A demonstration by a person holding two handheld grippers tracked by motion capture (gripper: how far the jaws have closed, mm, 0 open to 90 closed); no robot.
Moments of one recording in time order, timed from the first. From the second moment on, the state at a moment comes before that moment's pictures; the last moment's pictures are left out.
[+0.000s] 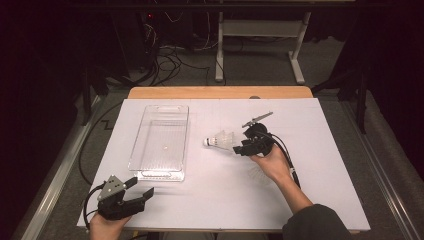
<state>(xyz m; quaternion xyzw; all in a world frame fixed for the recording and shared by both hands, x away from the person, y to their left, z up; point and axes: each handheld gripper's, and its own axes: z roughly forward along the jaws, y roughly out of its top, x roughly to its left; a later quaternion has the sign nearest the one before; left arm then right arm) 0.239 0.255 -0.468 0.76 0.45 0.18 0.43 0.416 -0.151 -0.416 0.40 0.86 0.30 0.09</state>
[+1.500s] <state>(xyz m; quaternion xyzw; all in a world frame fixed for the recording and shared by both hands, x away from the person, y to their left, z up) 0.240 0.253 -0.469 0.76 0.45 0.18 0.43 0.370 -0.202 -0.404 0.43 0.84 0.33 0.10</state>
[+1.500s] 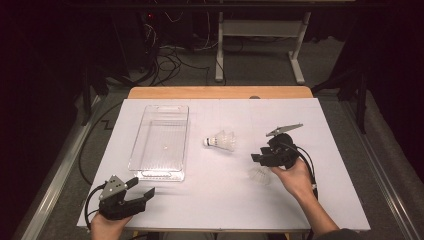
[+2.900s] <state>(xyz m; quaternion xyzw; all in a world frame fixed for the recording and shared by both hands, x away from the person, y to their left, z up) 0.239 0.253 -0.468 0.76 0.45 0.18 0.43 0.332 -0.208 -0.399 0.41 0.86 0.29 0.11</state>
